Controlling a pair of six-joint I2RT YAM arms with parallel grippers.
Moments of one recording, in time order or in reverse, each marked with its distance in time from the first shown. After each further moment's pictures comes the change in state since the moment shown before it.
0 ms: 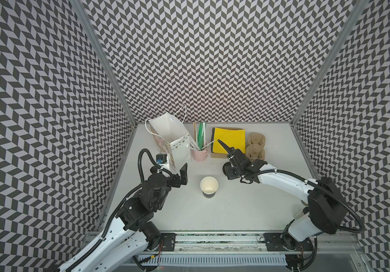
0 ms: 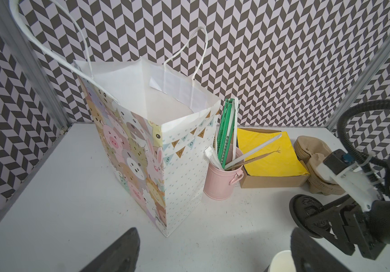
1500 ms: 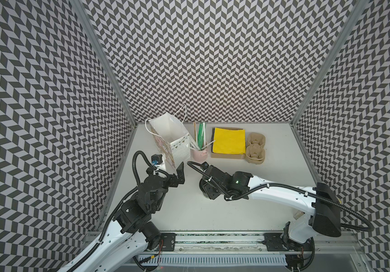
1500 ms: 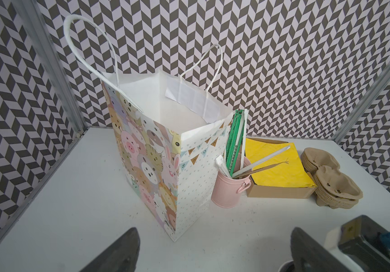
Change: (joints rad) left arm 0.009 -0.041 -0.005 0.002 -0.050 0.000; right arm 0.391 0.062 0.206 -0.169 0.032 0.035
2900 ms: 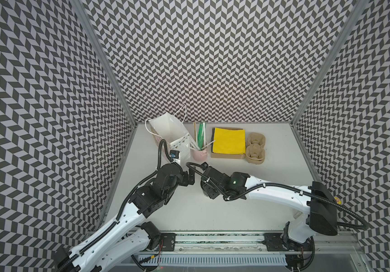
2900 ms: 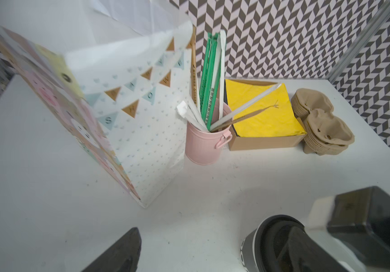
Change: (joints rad) left arm 0.049 0.285 0.087 -0.104 0.265 -0.115; right arm -0.001 0.020 -0.013 0.018 0.032 -0.018
